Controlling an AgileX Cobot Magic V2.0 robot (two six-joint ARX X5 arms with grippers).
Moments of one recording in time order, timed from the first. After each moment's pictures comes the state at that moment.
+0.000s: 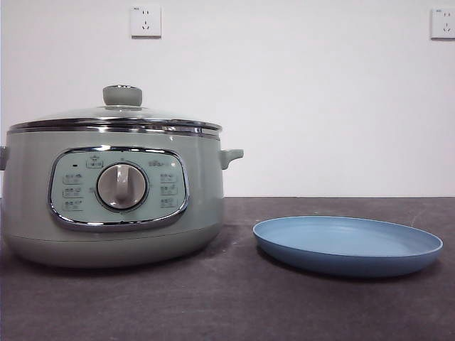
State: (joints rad) left arm -0.09 0.07 0.33 -0.06 0.27 -0.41; right arm 0.01 0.17 0.42 -0.05 -0.27 0.49
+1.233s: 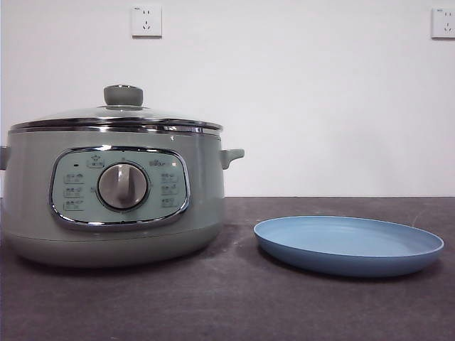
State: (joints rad) left arm -0.13 1.12 1.50 -0.93 0.47 -0.01; right arm 0.25 1.18 1.66 -0.92 -0.59 -0.10
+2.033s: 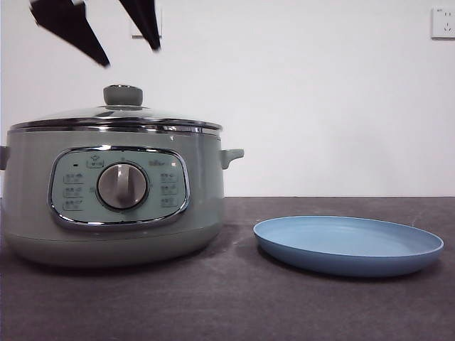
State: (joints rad) left arm -0.43 1.49 1.50 -0.87 0.07 -0.01; right arm 0.26 1.18 1.67 -0.98 -0.52 -0.11
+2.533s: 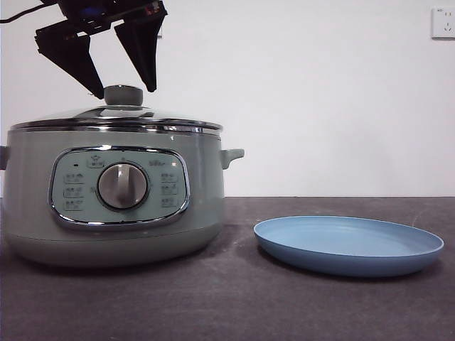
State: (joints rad) left arm -0.44 1.55 1.50 -0.91 0.00 -0.01; right arm 0.26 1.18 1.67 -0.98 -0.52 -0.11
